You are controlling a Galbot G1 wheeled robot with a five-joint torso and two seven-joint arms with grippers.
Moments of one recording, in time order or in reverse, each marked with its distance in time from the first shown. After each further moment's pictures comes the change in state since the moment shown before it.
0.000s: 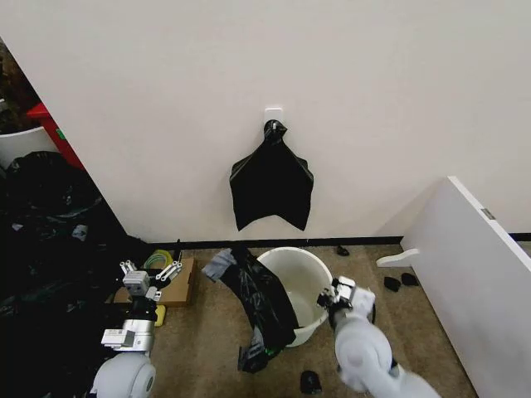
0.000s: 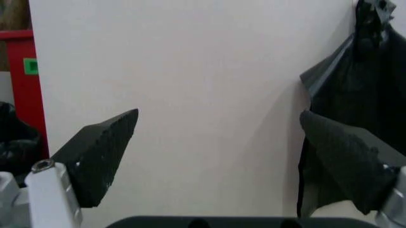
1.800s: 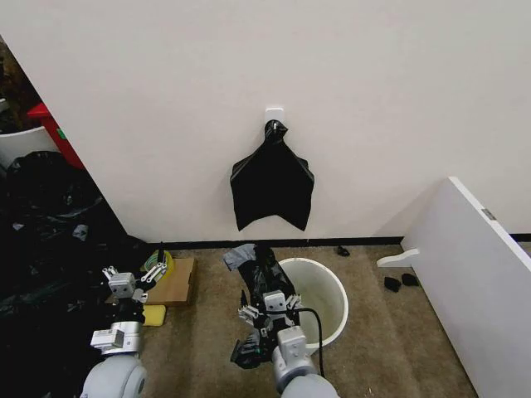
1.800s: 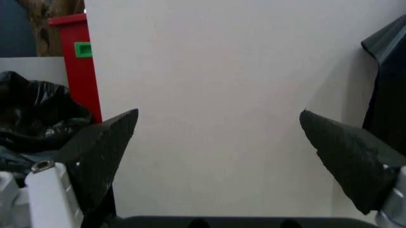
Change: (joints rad) left arm 0.016 -0.015 -0.054 0.035 0.032 0.052 -0.072; right arm 0.107 0.024 -0.455 0.004 -0.729 -0.199 -0.158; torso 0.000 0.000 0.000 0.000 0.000
